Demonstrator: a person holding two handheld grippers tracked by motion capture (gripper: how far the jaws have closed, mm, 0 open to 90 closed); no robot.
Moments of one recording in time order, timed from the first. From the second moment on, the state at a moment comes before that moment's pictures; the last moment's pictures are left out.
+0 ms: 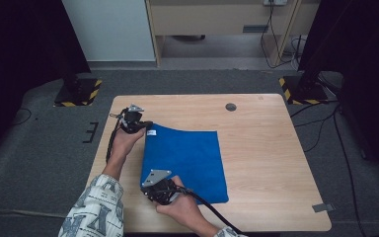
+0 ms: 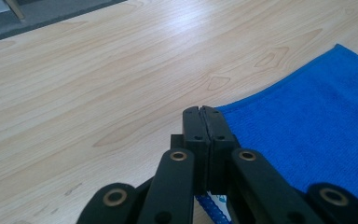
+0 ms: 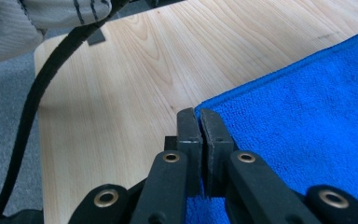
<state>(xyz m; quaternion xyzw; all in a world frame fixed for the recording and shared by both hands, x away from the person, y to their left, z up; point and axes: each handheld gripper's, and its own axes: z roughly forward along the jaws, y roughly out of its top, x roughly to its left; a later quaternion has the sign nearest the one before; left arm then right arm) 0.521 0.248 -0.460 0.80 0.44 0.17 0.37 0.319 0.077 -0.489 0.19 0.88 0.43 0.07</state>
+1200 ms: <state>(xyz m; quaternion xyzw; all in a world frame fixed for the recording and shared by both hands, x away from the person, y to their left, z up) 0.529 0.182 -0.449 0.81 0.42 0.14 0.38 0.314 0.018 -0.476 0.22 0.86 0.46 0.08</state>
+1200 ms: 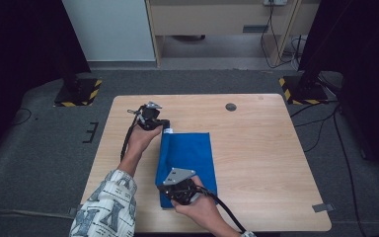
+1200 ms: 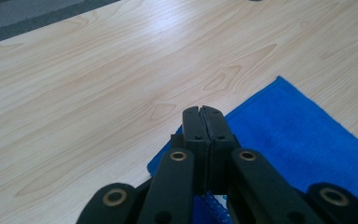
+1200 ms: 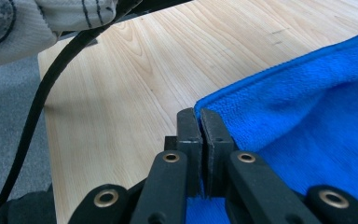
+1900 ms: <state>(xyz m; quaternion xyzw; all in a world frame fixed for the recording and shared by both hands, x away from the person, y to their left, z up) 0.537 0.117 -0.448 0.83 0.40 0.13 0.38 0.309 -0.051 -0.478 0.26 0.85 0.45 0.10</state>
